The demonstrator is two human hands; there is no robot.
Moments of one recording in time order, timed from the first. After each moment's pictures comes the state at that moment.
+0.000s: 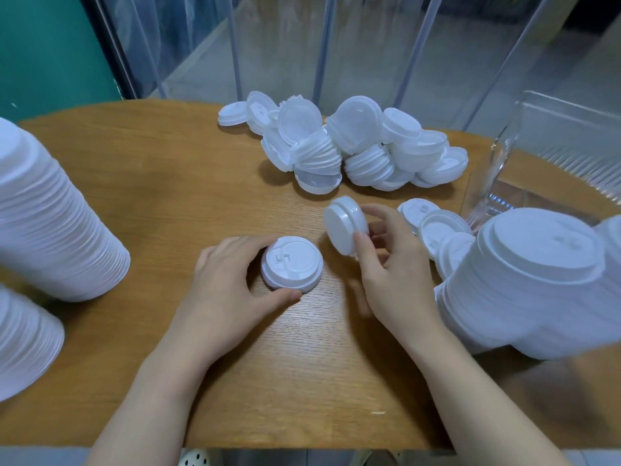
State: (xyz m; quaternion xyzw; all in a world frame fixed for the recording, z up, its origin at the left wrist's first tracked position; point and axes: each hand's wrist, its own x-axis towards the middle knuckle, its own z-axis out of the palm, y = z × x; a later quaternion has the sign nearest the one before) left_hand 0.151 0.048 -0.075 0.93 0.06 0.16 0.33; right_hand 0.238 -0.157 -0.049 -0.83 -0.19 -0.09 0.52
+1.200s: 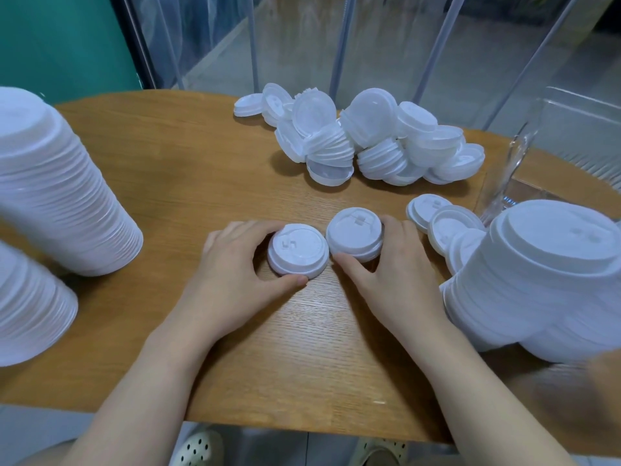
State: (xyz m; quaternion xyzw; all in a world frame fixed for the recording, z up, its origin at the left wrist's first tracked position) left_hand 0.150 0.046 -0.075 0.93 0.06 0.17 0.32; right_hand 0.240 -0.164 -0.063 -0.94 -0.18 -0.05 0.29
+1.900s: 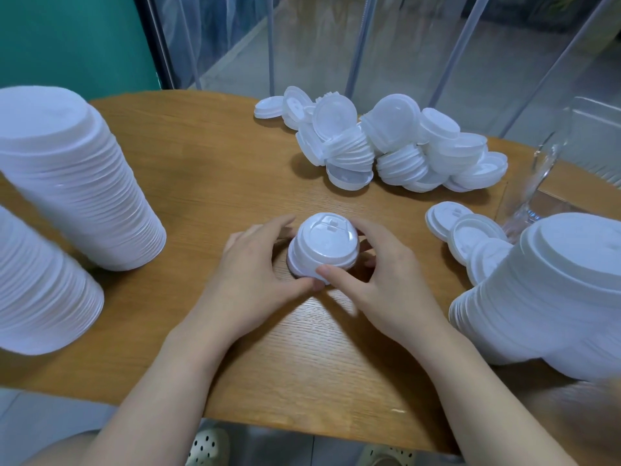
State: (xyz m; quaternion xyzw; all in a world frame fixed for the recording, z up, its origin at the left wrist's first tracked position) left_hand 0.147 0.046 -0.070 0.92 0.13 0.13 0.36; right_hand 0.229 -0.143 -0.057 -0.86 -0.30 0.03 0.41
